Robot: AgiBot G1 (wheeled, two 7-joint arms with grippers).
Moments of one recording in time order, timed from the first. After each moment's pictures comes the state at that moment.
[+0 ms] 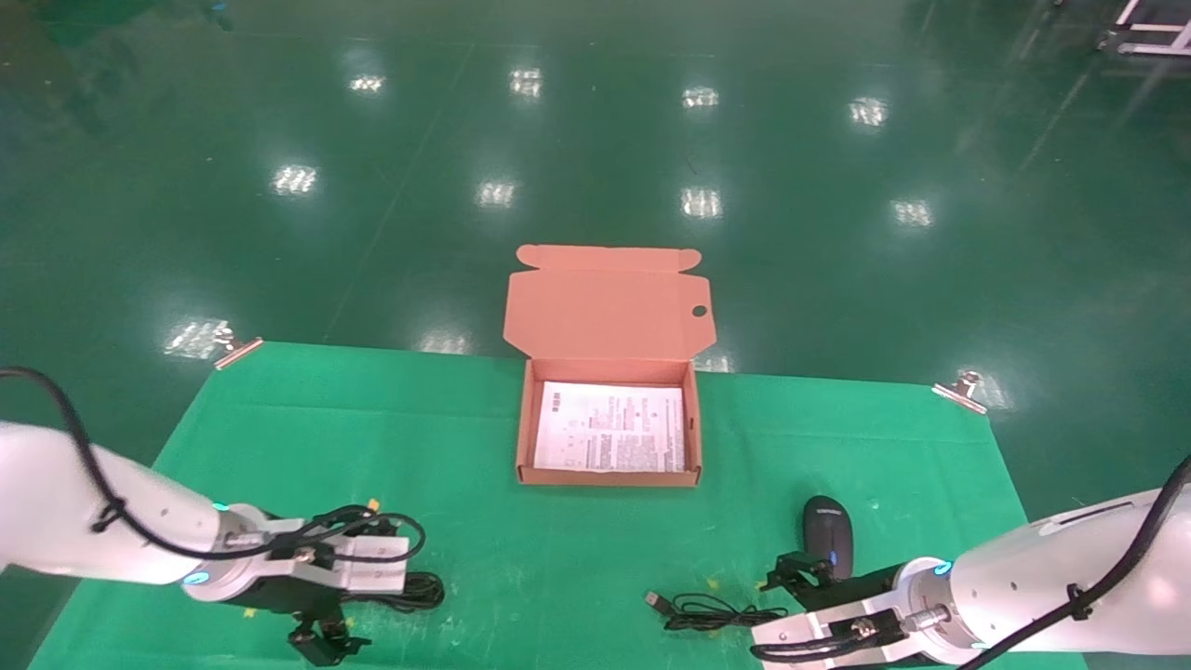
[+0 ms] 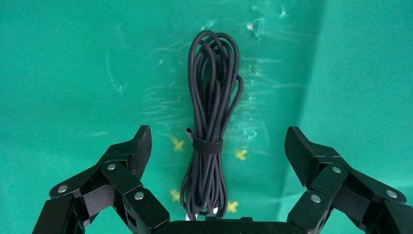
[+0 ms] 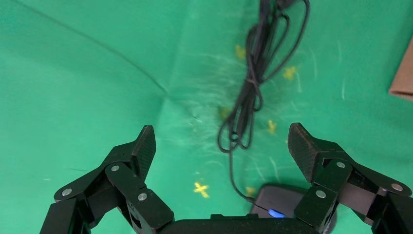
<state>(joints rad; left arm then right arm) -1.37 1.02 0.81 -0.98 2.09 1.24 -0.22 1.35 -0.91 -1.01 1.17 -1.93 -1.15 0.05</state>
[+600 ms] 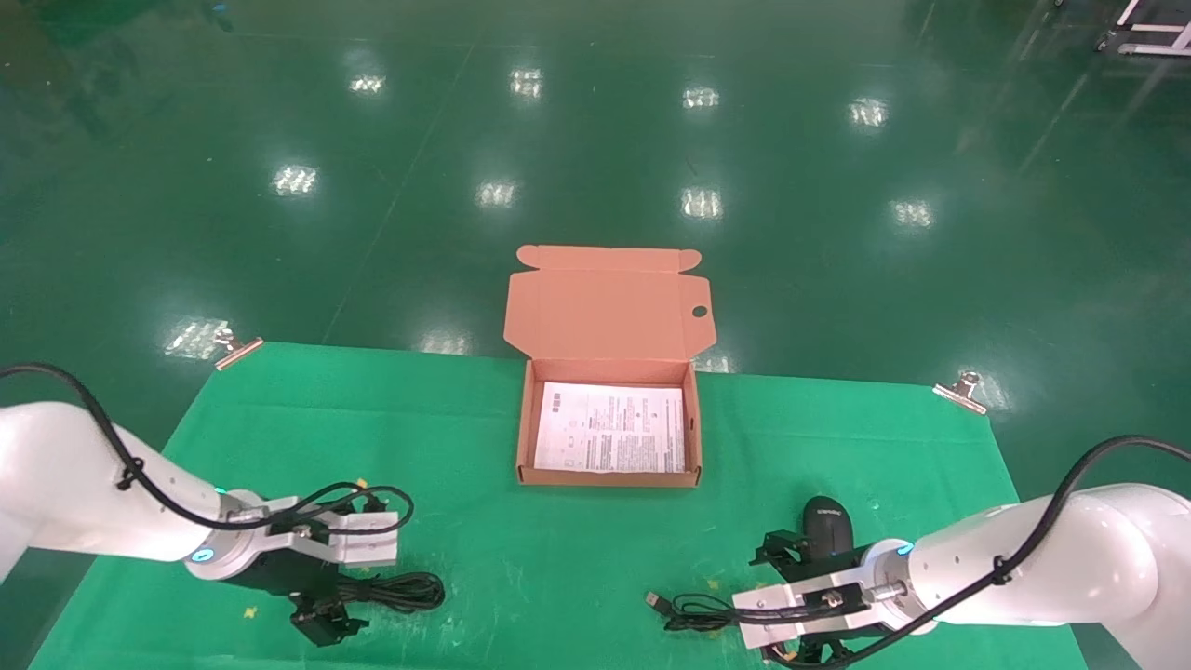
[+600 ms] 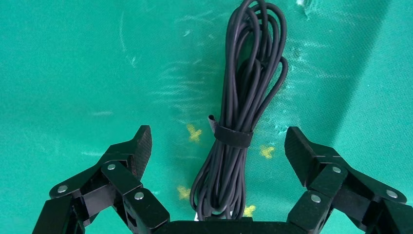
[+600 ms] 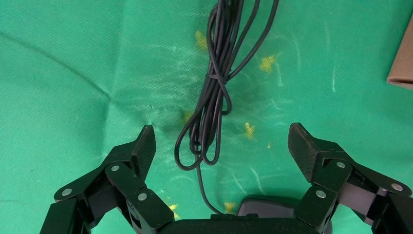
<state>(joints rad) -1.43 1.11 0.80 -0.63 2.06 1.15 -0.09 1.35 -1.02 -1.01 0.94 -1.96 -1.03 -0.03</state>
